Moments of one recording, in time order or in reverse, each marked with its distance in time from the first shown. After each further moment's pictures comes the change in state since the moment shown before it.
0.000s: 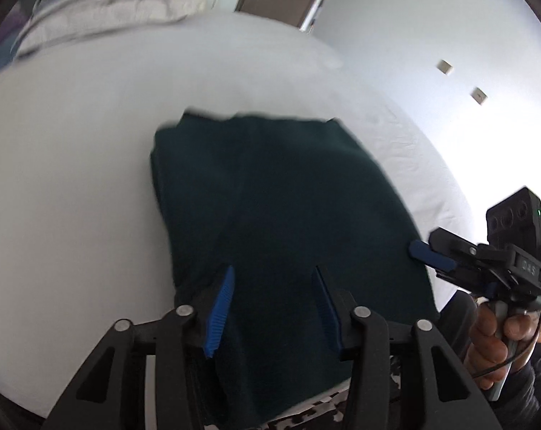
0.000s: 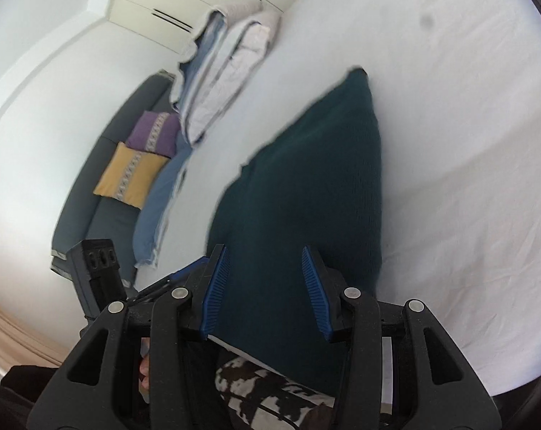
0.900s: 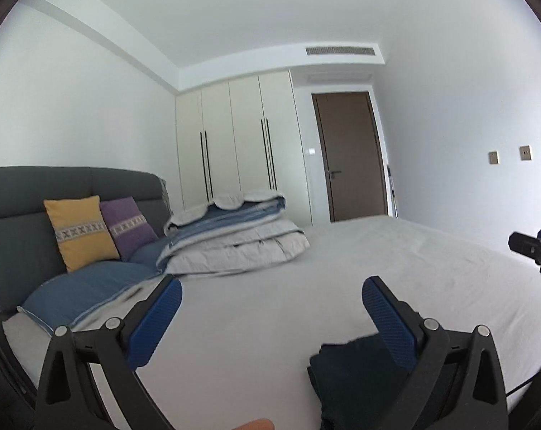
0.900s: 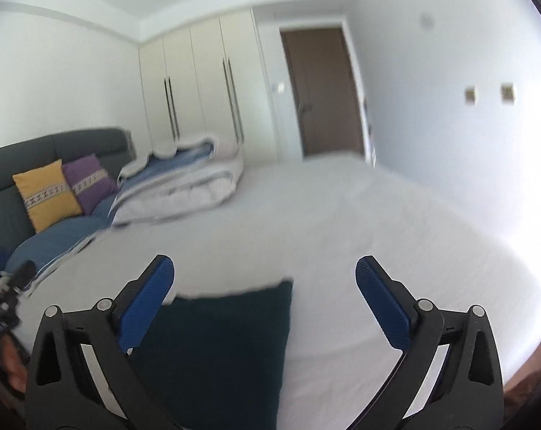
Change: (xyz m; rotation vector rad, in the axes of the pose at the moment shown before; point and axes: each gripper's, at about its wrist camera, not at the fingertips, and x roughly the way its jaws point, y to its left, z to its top) left arm -0.218 -0.096 -0.042 0.259 -0.935 0.591; right arm -0.129 0.168 -0.042 -0.588 -0.726 -0.527
